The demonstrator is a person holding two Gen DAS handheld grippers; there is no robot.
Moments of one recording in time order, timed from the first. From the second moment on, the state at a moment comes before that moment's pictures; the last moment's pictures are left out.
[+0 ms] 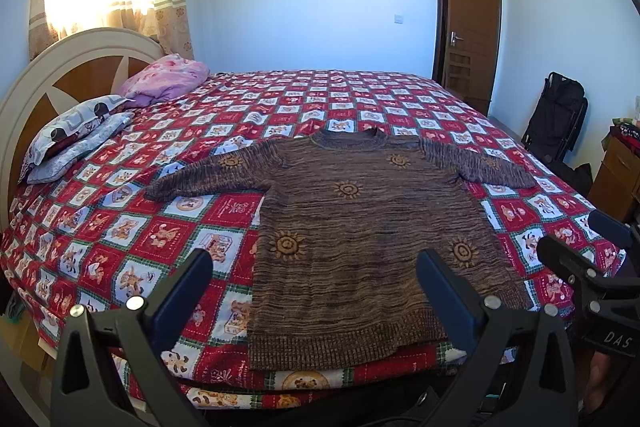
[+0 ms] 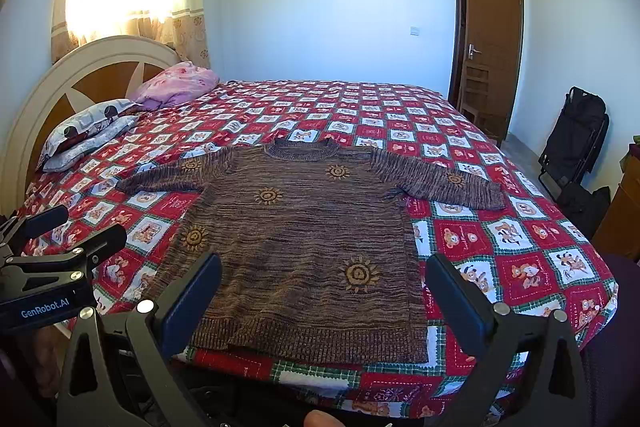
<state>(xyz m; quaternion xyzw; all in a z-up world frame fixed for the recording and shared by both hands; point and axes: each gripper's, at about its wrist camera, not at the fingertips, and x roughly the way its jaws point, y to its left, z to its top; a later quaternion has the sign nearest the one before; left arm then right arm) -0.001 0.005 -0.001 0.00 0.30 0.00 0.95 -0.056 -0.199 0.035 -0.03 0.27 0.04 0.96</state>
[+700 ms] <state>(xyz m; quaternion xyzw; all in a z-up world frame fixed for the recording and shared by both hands) -0.002 0.004 -0.001 0.00 0.30 0.00 0.95 -0.053 -0.201 0.033 -0.03 0.28 0.04 0.96</state>
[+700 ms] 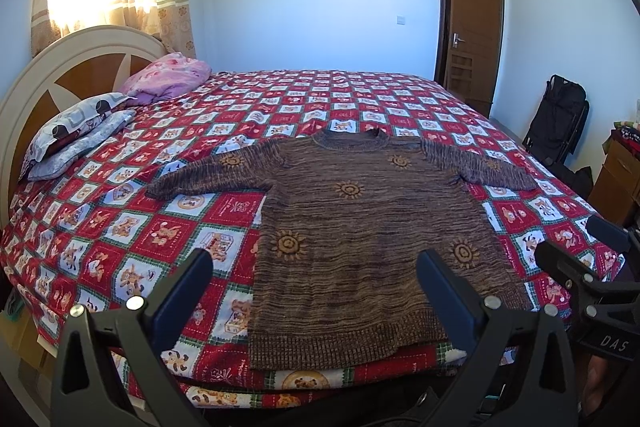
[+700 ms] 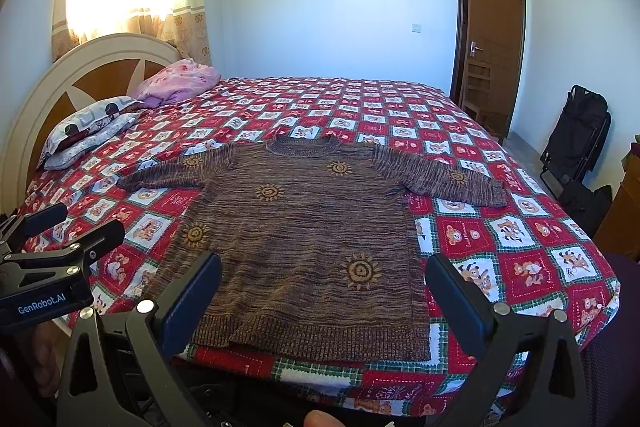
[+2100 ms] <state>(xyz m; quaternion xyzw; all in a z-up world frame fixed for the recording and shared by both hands) -0.001 0.007 -0.004 -0.01 0.30 0.00 0.95 -0.057 -0.193 0.023 -0.03 0.28 0.04 0.96</state>
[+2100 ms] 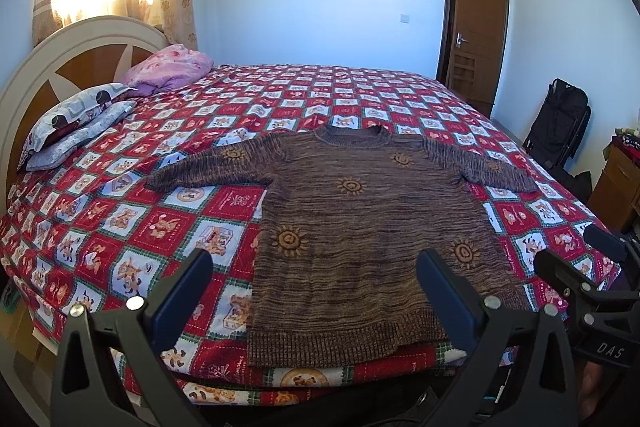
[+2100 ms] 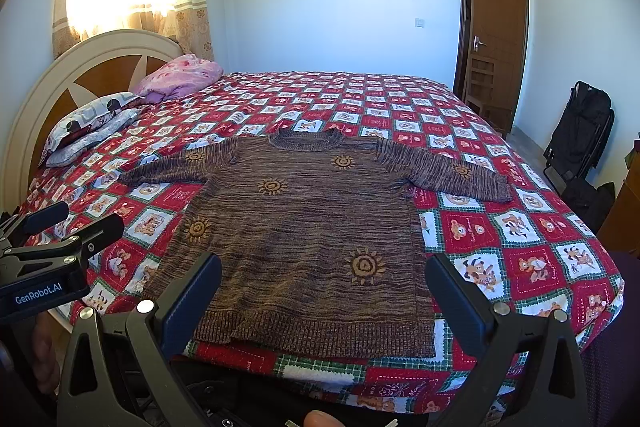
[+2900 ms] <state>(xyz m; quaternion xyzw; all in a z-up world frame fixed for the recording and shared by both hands) 0.043 0.021 -0.025 0.01 0.33 -0.01 0.94 0.004 -0.240 -0.017 0.02 0.35 0.06 0.93</state>
